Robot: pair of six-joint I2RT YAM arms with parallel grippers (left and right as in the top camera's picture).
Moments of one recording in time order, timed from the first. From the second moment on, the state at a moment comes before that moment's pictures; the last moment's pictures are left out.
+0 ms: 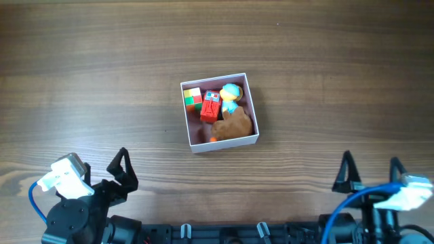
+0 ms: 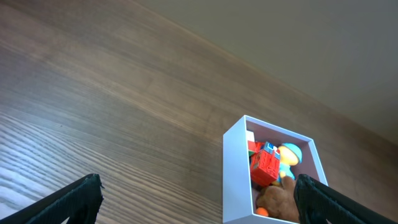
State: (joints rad) left arm -0.26 0.26 0.84 -1.03 -0.27 -0.60; right arm 0.05 0.02 0.71 -0.78 0.13 0.17
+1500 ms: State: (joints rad) left arm -0.26 0.26 0.83 -1.03 -0.27 -0.60; right arm 0.07 0.01 0.01 0.01 0.03 0.15
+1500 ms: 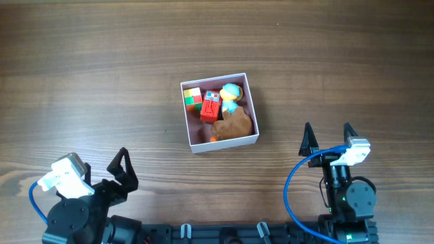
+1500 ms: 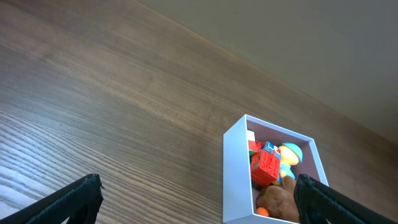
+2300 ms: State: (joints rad) left arm 0.02 0.01 0.22 -0.16 0.03 -0.26; right arm 0.07 0.01 0.01 0.01 0.03 0.15
